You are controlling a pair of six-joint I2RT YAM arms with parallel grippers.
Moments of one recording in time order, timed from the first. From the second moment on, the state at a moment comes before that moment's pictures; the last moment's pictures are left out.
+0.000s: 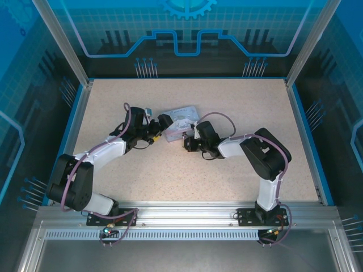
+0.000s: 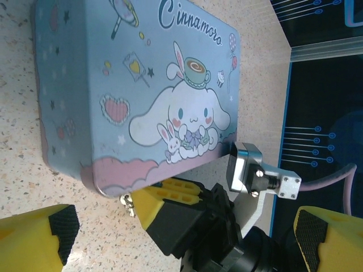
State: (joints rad) left arm -0.30 1.45 0.81 -0.01 0.42 -1.00; right arm 0.62 1.89 0.86 0.28 -0.24 0.58
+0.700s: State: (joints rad) left arm -0.41 1.51 0.99 -0.27 0.15 -0.79; right arm 0.52 1.84 0.76 0.34 -0.34 0.67
